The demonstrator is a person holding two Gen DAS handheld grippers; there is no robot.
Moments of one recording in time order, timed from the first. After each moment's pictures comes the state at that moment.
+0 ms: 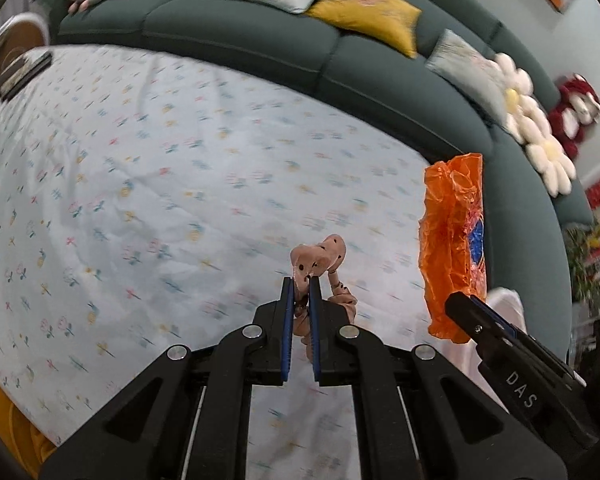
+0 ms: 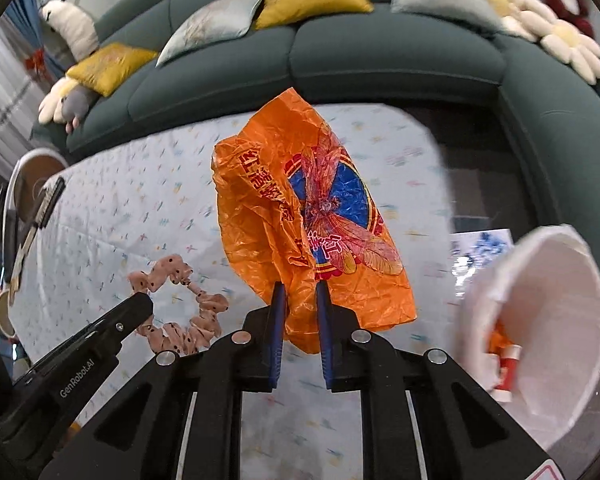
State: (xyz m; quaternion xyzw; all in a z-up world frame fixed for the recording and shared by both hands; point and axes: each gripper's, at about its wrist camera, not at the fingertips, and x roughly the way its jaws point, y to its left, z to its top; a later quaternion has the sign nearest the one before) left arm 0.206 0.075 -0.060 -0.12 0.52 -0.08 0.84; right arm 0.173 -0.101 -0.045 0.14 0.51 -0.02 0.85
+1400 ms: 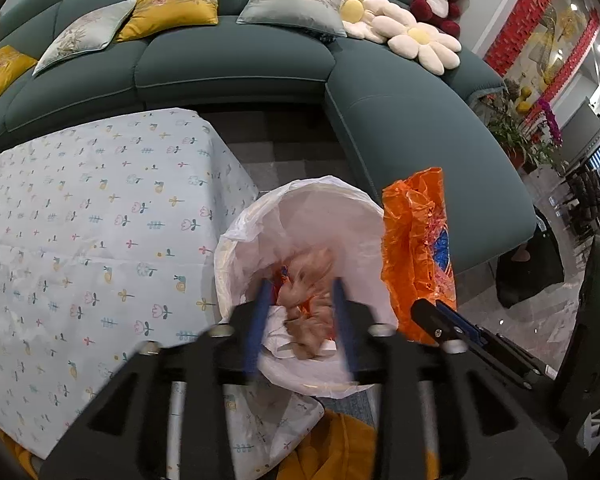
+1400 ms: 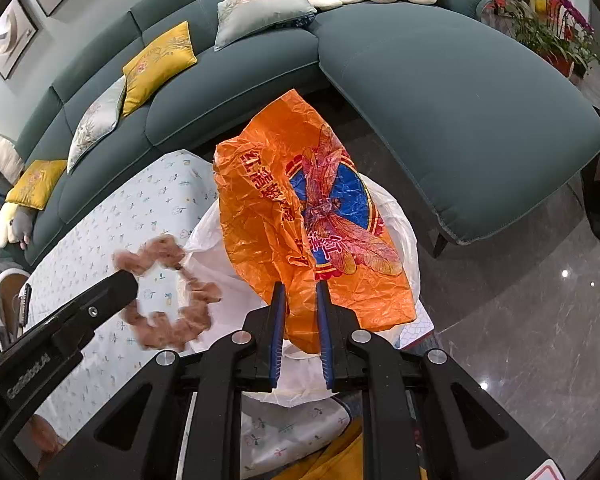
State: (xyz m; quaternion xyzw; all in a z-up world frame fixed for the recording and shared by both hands) left arm 0.095 -0.173 -0.027 0.02 0.50 -0.26 0.82; right arm 0.007 -0.315 -0.060 0.26 0.46 -0.17 0.83
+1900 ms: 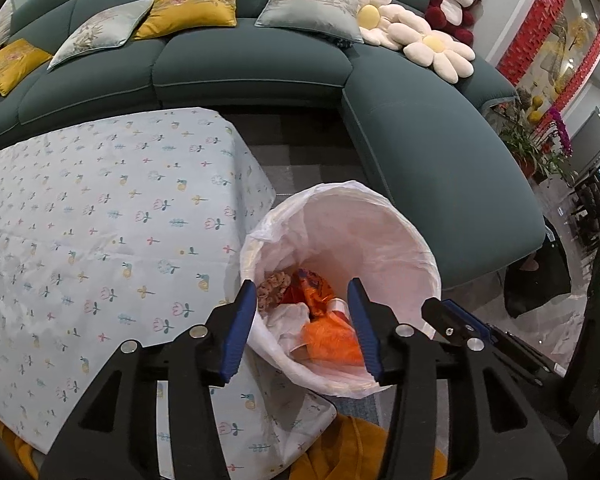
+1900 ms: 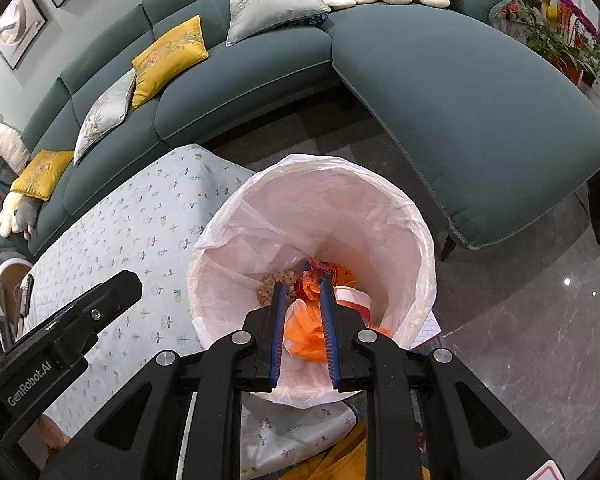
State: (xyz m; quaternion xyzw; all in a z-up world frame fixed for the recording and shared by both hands) left arm 0.097 -0.155 -0.027 0.02 0.50 -0.24 0.83; right arm 0.013 -0.307 -0.058 0.25 0.47 -0.15 0.83
